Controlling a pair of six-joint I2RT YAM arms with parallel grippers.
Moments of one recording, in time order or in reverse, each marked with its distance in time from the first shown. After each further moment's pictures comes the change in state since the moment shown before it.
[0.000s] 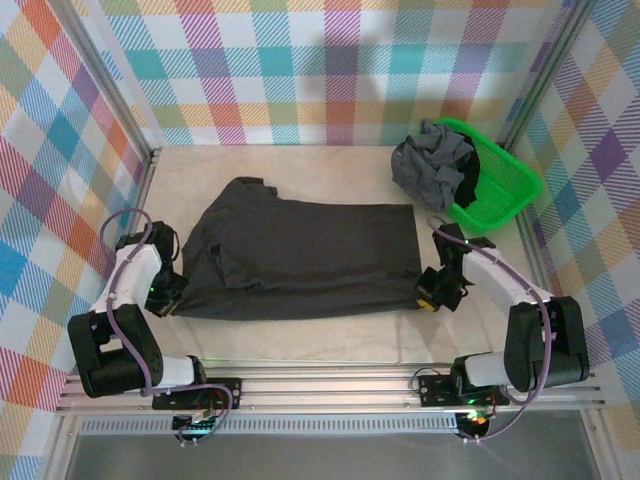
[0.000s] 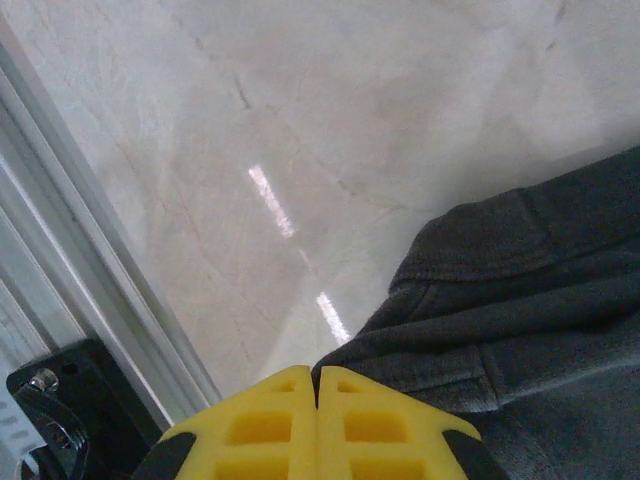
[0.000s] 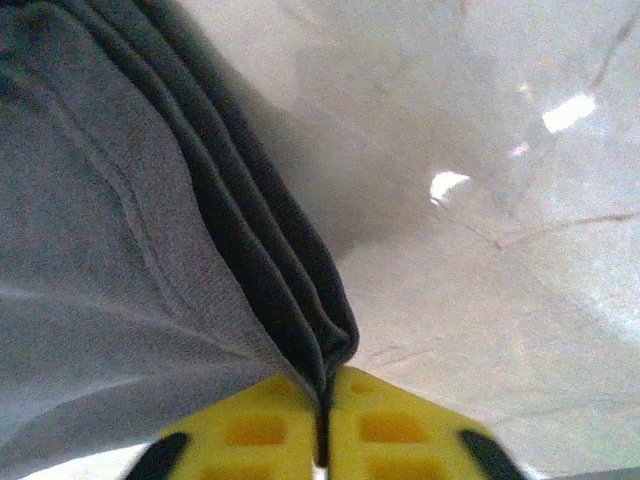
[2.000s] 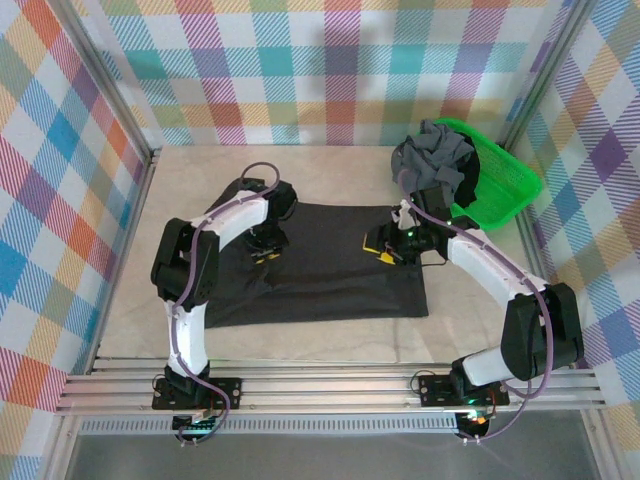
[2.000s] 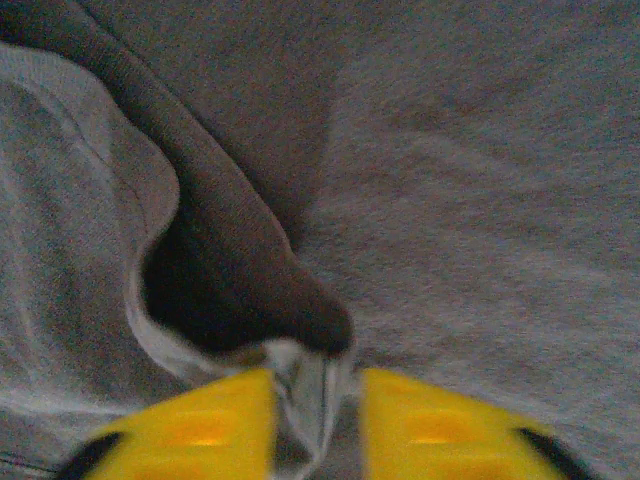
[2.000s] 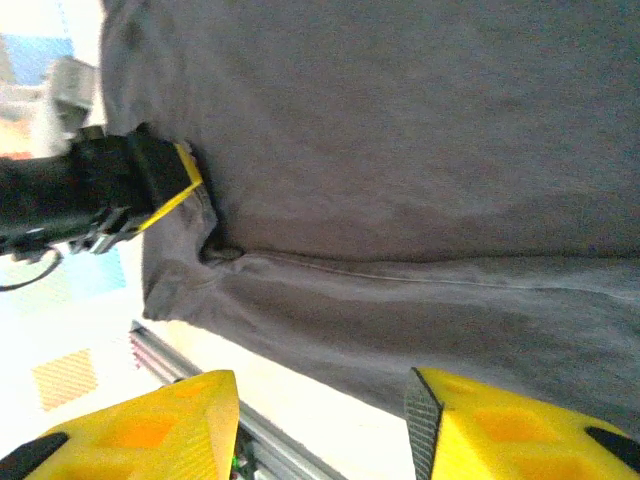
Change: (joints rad) left arm -0.672 0.654 0.637 0.075 0.099 0.006; right arm 0.161 0.072 0.236 0.378 -0.381 -0.115
